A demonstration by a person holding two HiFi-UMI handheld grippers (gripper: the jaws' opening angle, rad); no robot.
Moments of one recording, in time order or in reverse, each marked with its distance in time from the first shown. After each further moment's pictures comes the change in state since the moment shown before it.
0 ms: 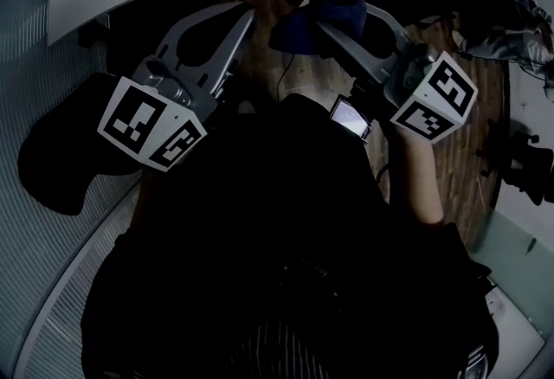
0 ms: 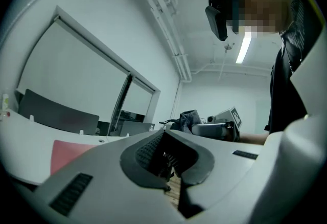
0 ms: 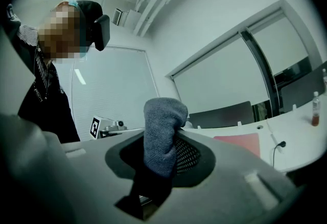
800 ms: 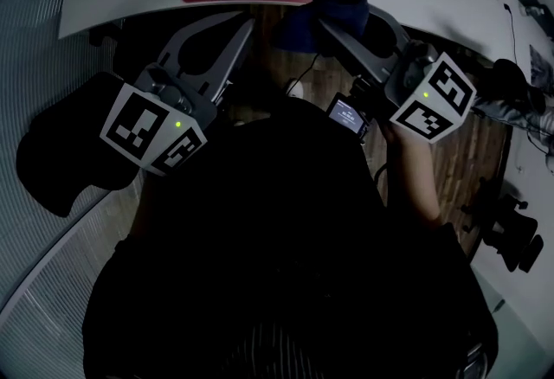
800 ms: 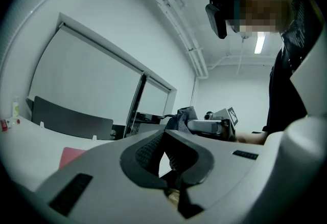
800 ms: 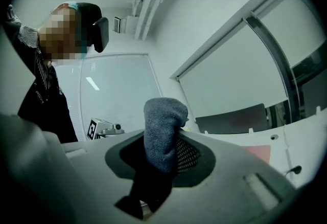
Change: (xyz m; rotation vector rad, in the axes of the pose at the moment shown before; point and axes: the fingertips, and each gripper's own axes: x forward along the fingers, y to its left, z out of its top) left arm 0.110 0.082 0.028 0.008 0.036 0.199; right arm 0.042 -0.150 0.066 0.022 0.004 0.212
